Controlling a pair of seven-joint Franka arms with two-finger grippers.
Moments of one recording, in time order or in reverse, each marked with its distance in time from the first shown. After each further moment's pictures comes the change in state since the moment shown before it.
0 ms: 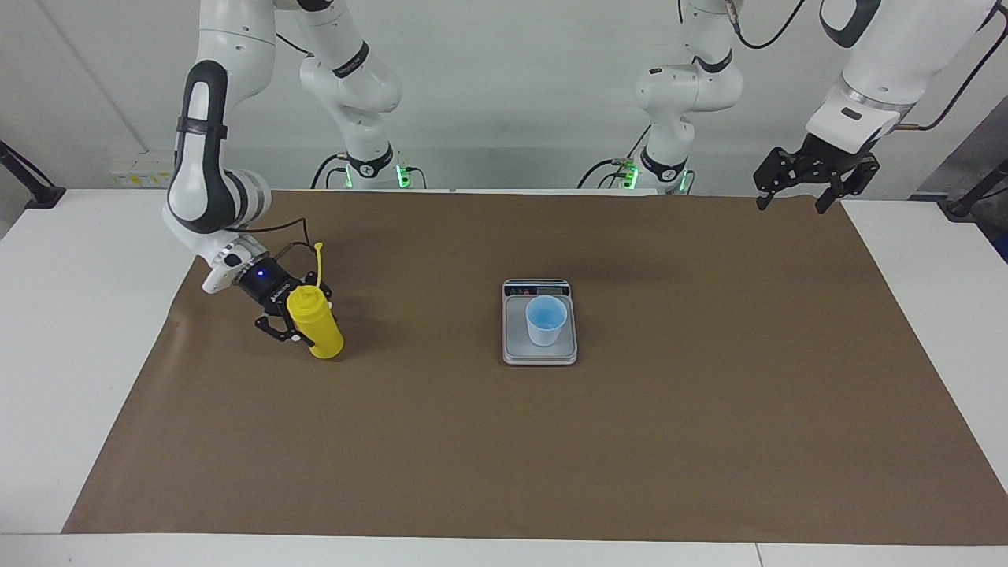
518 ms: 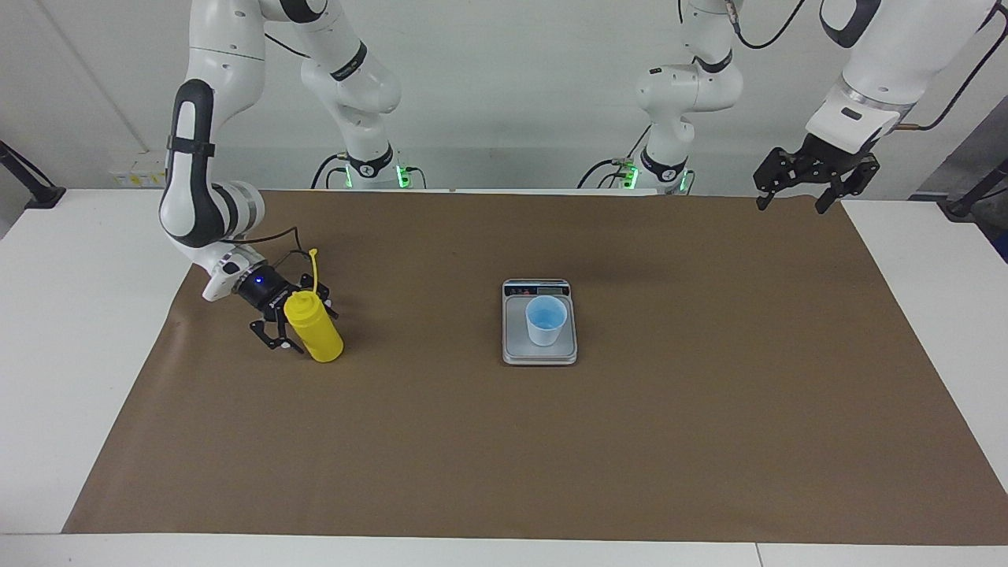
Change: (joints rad) left arm 0.000 0.000 0.000 0.000 0.000 0.000 0.000; right arm -0.014 0.006 0.004 0.015 0.013 -0.035 -0.012
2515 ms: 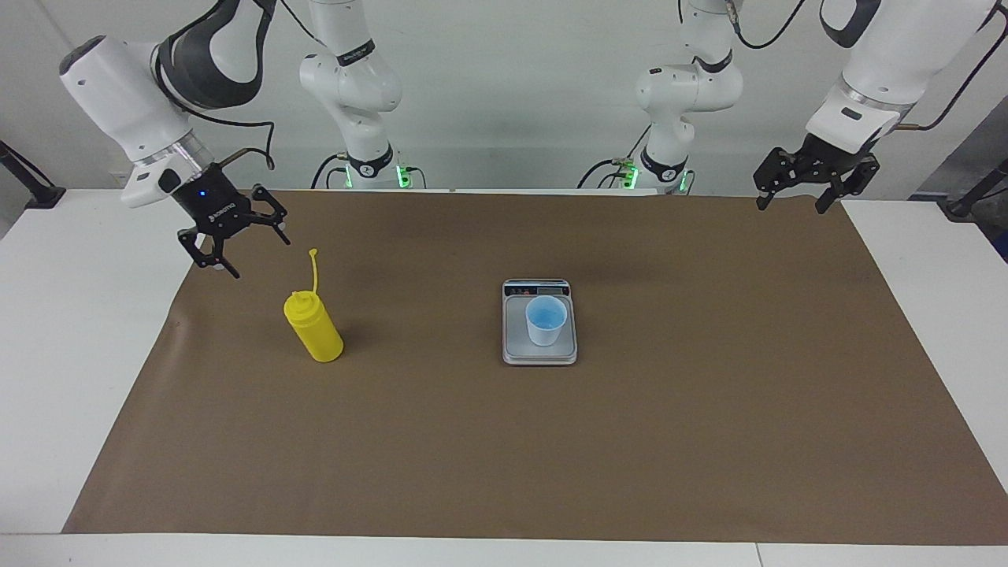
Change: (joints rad) left arm 0.000 0.000 0.000 0.000 0.000 0.000 0.000; right arm 0.124 -0.370 -0.005 0.255 -1.060 -0.108 1.488
